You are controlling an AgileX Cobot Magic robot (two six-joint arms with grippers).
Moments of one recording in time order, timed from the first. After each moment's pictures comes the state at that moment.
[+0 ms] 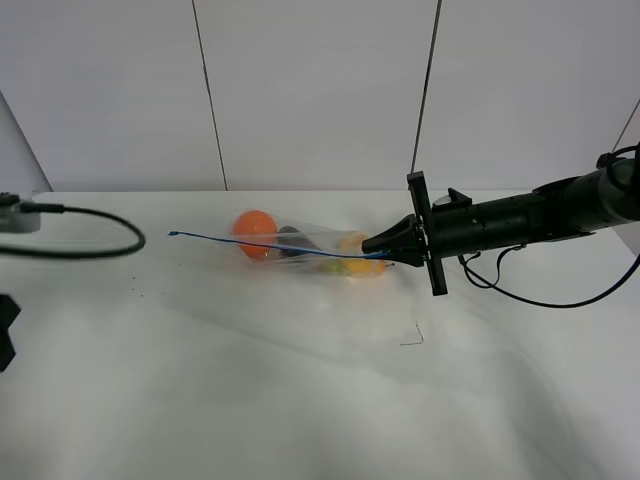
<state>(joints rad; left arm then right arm) -0.05 1.12 -0.84 0.06 1.18 -0.01 0.06 2.08 -1.13 1.48 1.20 -0.62</state>
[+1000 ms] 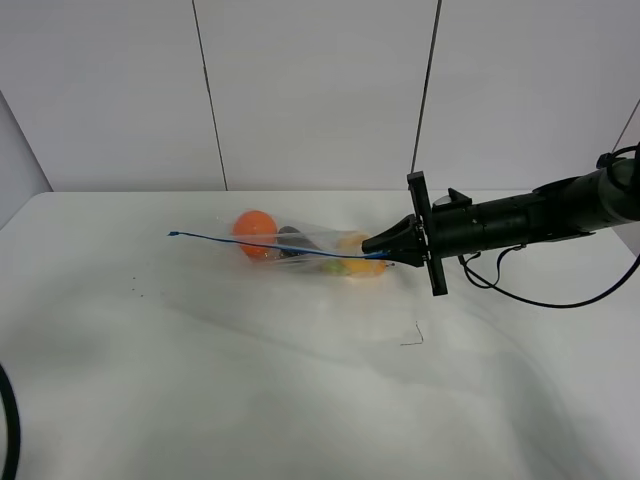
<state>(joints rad) -0.05 0.38 -0.50 -0.02 1.05 0.05 0.06 2.08 -1.13 1.48 1.20 -0.62</state>
